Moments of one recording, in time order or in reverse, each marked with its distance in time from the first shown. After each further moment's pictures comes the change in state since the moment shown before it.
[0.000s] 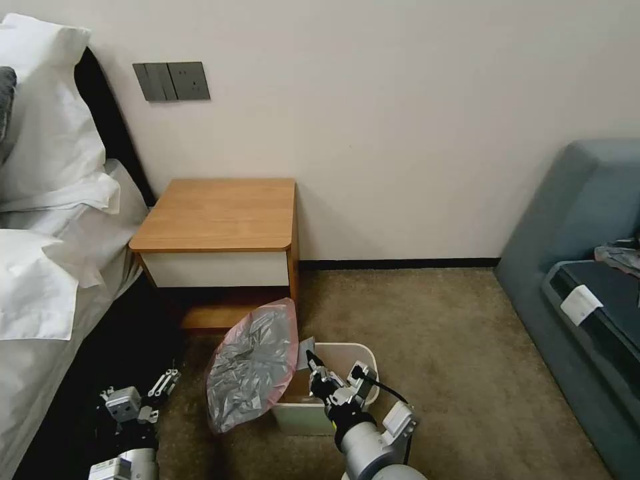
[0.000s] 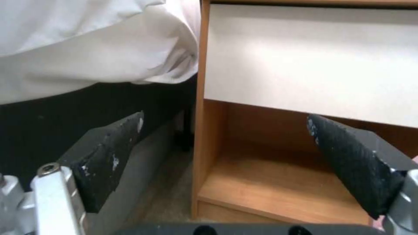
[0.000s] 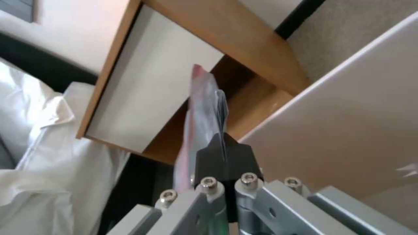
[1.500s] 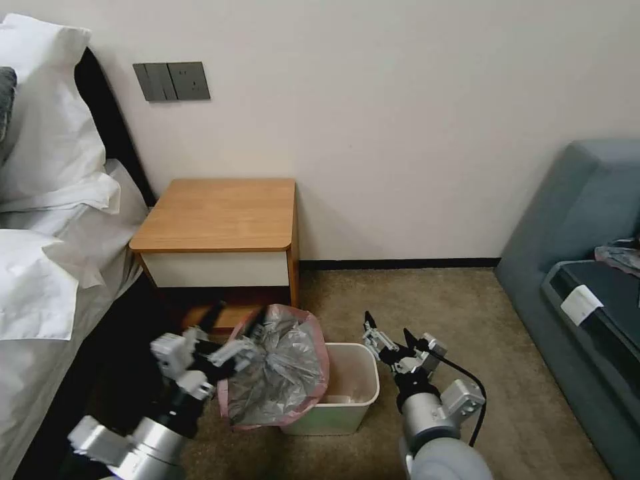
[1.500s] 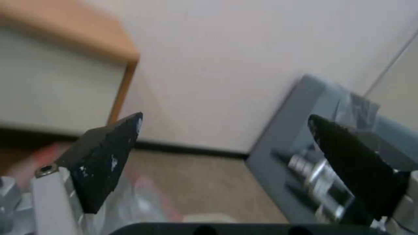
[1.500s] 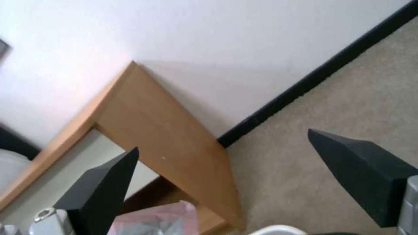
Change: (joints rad) left arm 0.140 0.152 0.211 -0.520 -0.386 0.577 0.353; right arm -0.061 0.068 0.251 0.060 -0.290 -0.043 0.020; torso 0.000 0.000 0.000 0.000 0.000
